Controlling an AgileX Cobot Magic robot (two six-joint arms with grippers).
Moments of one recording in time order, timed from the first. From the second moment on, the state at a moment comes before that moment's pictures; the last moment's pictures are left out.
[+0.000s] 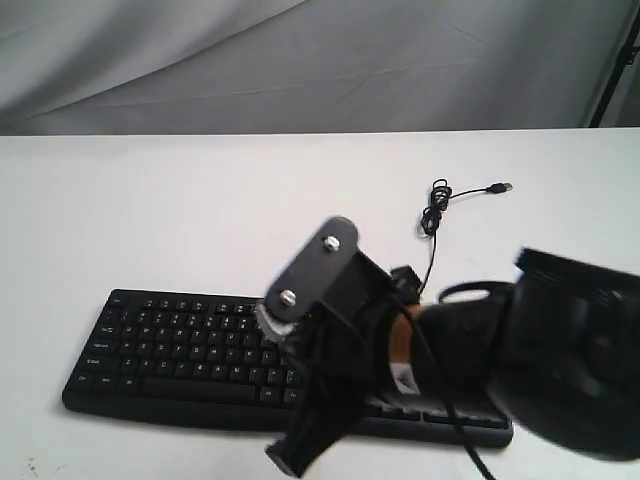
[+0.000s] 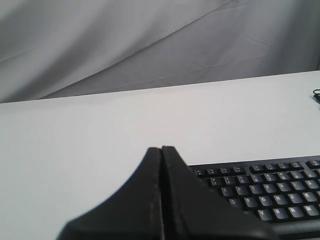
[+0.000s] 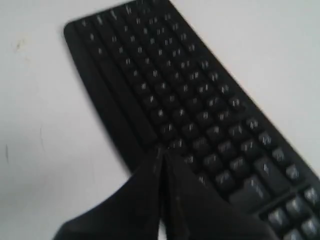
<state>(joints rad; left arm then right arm) -0.20 0.00 0.00 0.04 0.26 -0.02 0.94 1.51 -0.70 -0.17 0.07 0.13</state>
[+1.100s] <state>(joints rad) -0.20 0.00 0.00 0.04 0.26 -0.02 0.56 0.37 -0.08 -0.13 -0.07 0.16</state>
